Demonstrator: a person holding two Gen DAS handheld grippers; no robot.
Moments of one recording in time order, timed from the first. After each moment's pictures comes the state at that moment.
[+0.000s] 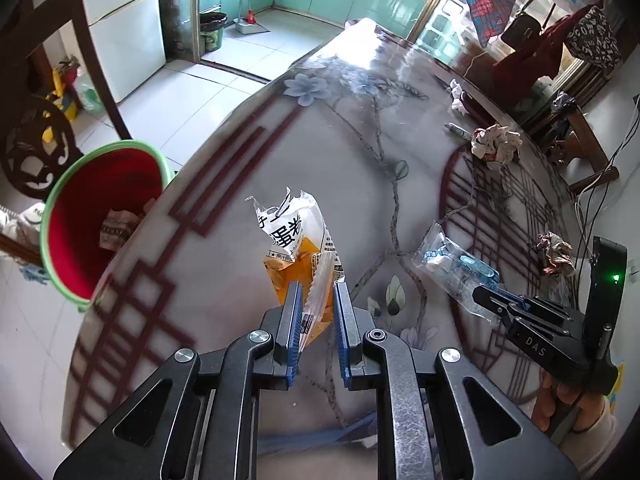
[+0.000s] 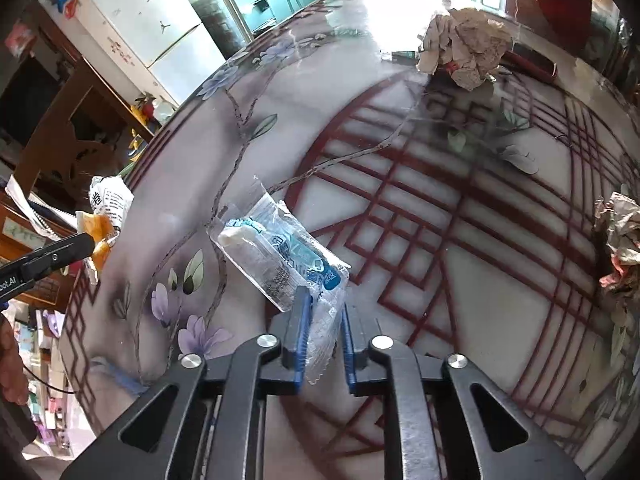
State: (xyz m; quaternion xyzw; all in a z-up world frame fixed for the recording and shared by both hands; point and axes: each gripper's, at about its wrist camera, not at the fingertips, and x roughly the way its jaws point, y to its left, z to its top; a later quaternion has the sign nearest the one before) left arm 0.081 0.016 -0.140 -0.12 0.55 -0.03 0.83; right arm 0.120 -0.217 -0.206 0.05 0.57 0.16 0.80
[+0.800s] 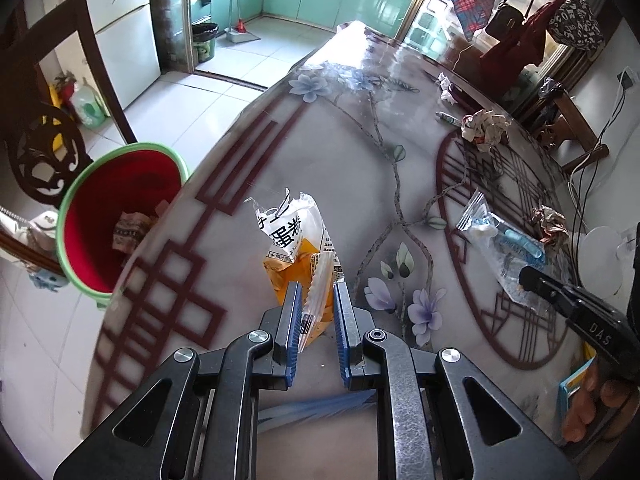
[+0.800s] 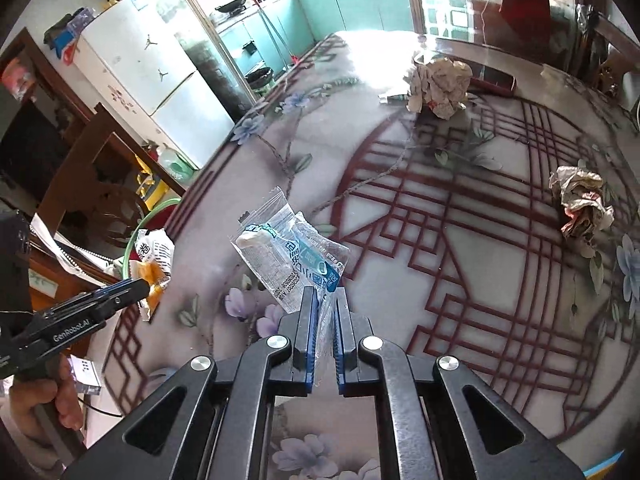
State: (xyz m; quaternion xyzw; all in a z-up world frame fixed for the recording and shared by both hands) left arm 0.051 0.027 -0.131 -0.09 0.54 -0.04 0.84; right arm 0.061 -0.209 -0.134 0.11 0.53 0.14 0.83
